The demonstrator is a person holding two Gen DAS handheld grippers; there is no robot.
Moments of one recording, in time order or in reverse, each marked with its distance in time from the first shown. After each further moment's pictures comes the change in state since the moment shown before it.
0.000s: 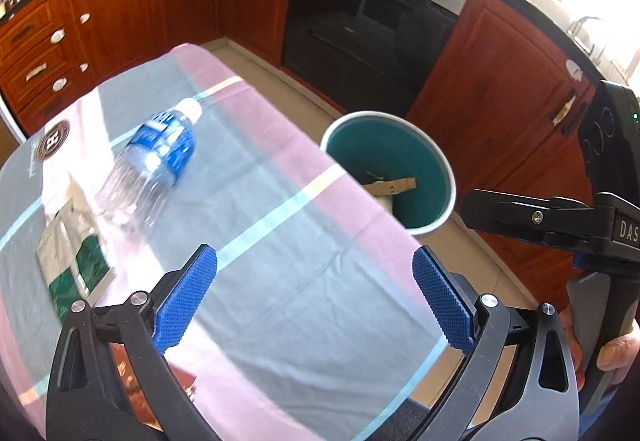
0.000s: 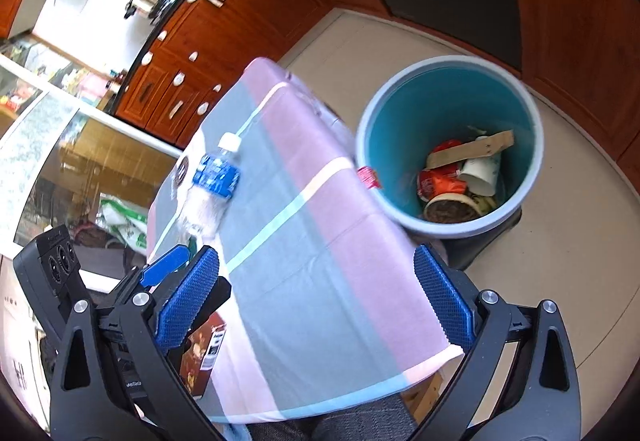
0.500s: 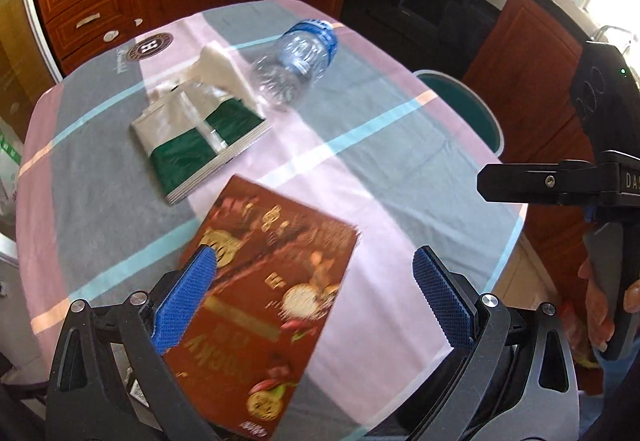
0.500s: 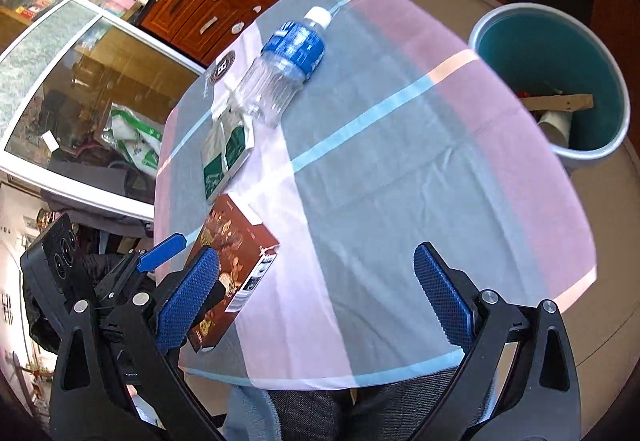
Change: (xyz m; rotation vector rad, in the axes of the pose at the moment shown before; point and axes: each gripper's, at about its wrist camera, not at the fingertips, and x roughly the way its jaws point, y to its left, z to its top) left arm -0.061 0.117 -0.116 -0.082 0.045 0.085; right arm 0.072 0.096 -0.088 -0.163 0.221 0.020
